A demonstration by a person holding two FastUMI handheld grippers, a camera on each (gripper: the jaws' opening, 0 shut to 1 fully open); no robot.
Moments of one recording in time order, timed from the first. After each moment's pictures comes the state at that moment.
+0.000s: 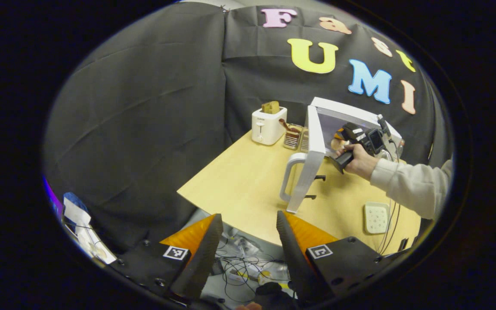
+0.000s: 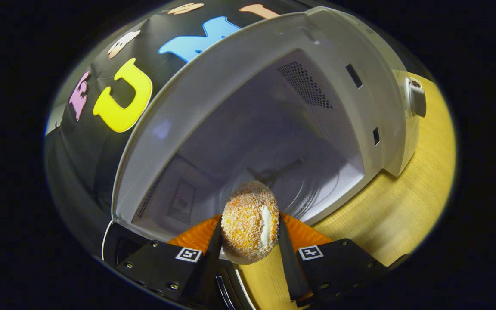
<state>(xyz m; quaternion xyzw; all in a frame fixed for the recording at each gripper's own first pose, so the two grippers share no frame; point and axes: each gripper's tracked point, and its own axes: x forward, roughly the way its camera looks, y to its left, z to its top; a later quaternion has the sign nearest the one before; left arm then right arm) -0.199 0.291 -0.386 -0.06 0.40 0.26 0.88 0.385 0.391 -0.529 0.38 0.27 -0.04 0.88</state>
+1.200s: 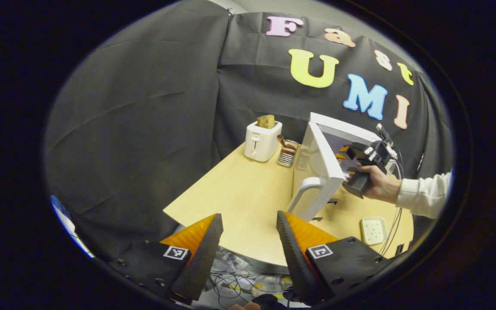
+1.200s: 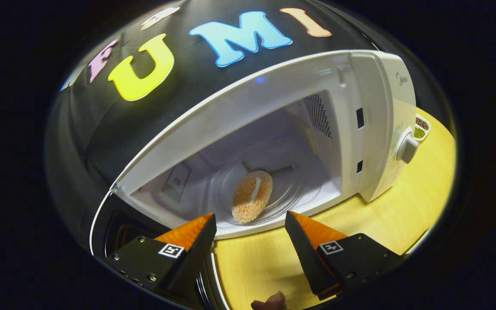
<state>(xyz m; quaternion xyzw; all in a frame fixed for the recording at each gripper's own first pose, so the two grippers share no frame) -0.153 0.352 -0.403 -0.10 0.34 0.20 0.91 0.324 0.378 -0.496 0.24 0.33 0.02 0.91</state>
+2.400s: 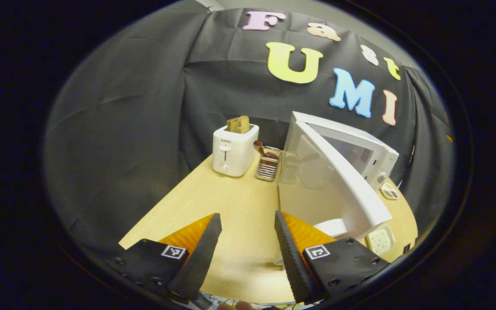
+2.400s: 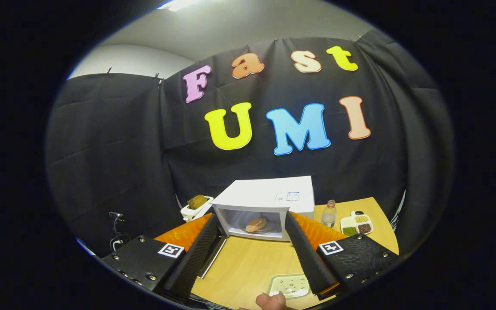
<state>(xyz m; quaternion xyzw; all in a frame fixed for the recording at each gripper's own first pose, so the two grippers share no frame) 0.003 0.355 -0.474 -0.06 0.32 0.12 0.94 0.079 0.210 -0.168 0.08 0.14 0.15 0.98</state>
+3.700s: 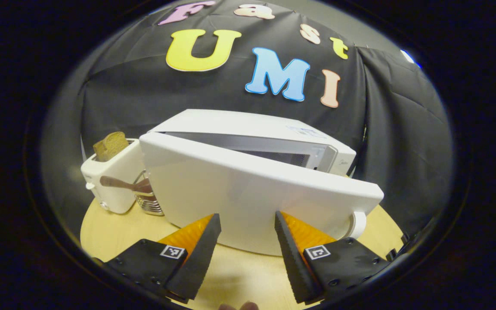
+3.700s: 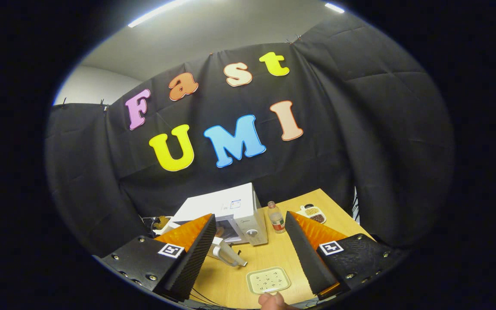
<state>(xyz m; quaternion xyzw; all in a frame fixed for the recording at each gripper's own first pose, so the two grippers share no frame) 0.217 0.138 -0.502 -0.06 0.31 -0.11 0.94 0.048 0.099 -0.150 0.16 0.15 -0.04 0.98</state>
